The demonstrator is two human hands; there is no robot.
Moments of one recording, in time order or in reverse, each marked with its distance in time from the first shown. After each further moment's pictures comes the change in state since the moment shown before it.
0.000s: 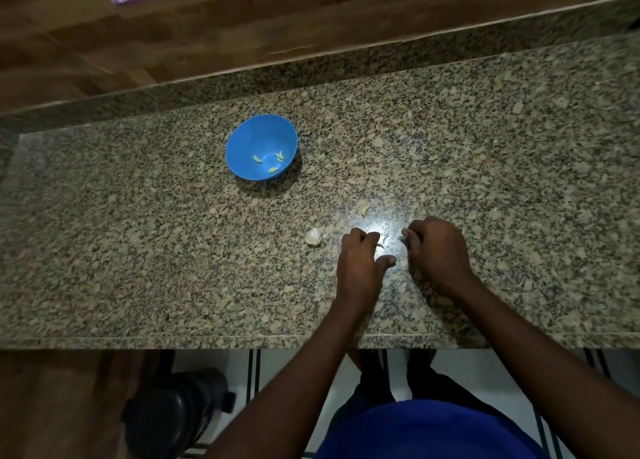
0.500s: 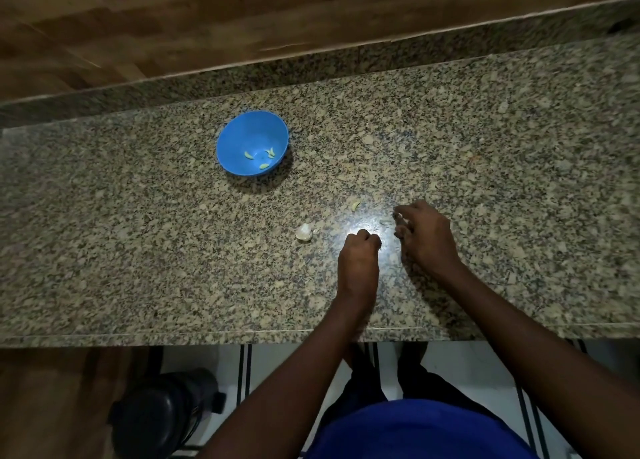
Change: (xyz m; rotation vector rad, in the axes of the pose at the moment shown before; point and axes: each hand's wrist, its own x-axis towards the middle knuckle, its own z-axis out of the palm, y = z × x) left_hand -0.002 0.006 0.024 0.249 0.147 0.074; right_hand 0.006 0.007 0.000 0.137 0.020 -0.038
